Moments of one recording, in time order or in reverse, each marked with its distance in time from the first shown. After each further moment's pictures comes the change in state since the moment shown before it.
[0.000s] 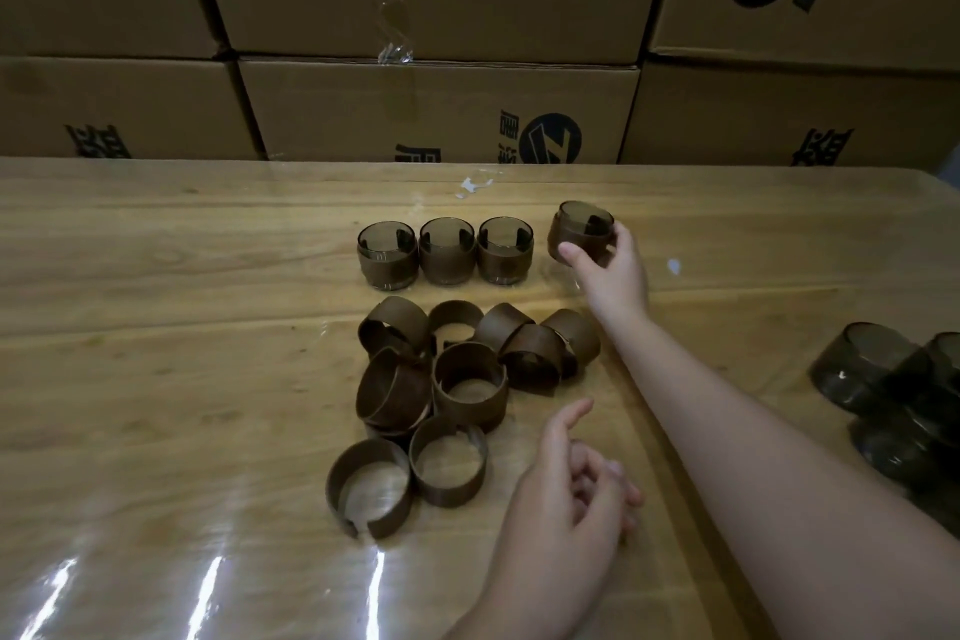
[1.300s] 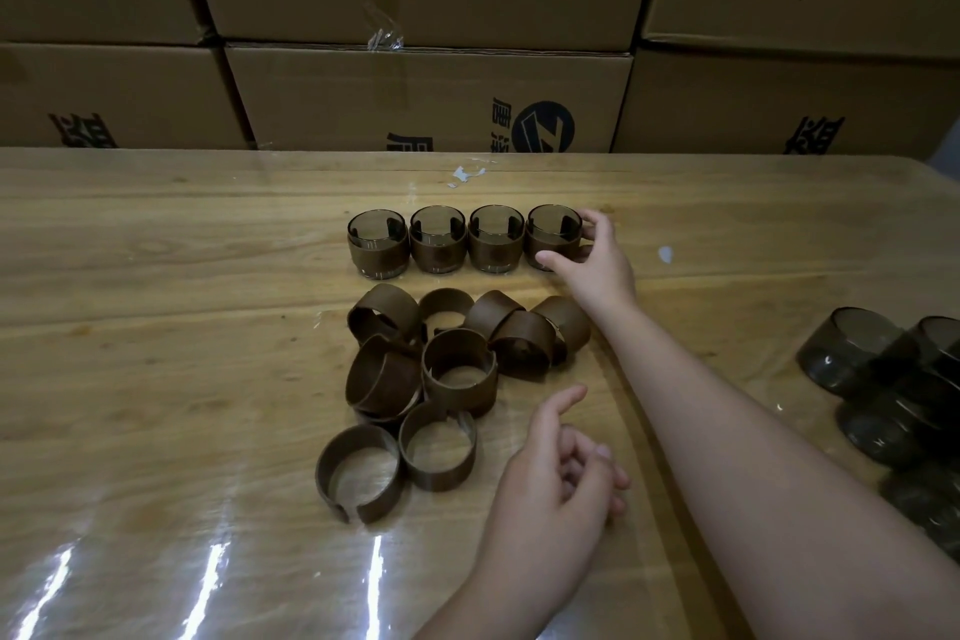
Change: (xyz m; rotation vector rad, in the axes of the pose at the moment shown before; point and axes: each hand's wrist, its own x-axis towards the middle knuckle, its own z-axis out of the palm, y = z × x) left_hand -0.001 0.003 0.000 0.025 0.032 0.032; right_hand 0.005 0.008 0.005 -0.203 -0.035 -0.058
